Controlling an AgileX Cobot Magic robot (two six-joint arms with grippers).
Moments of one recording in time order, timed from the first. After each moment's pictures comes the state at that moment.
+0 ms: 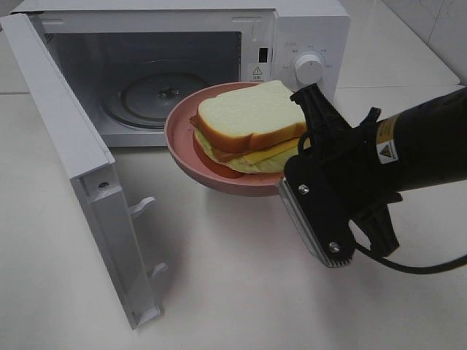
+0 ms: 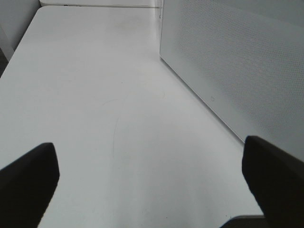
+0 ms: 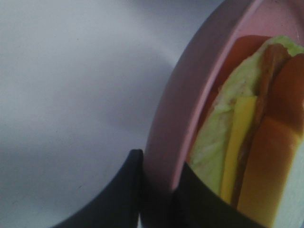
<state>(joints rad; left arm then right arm) 0.03 0.00 -0.52 -0.07 1.08 0.02 0.67 1.37 -0.66 -0.19 0.15 -1.34</state>
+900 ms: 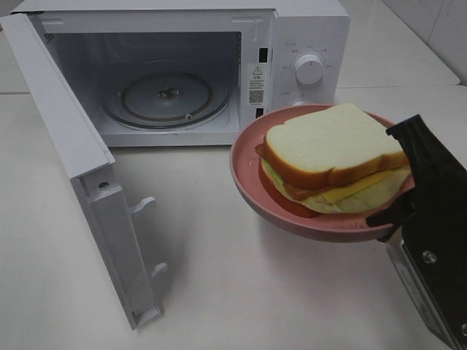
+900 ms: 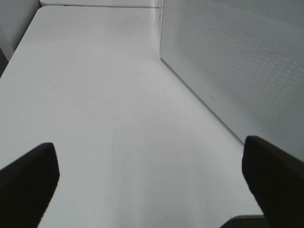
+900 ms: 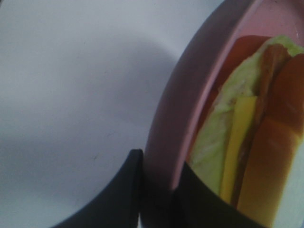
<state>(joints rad) 0.03 0.00 -0.52 -0.07 1.08 0.02 0.67 1.00 -0.47 -0.27 0.39 -1.25</state>
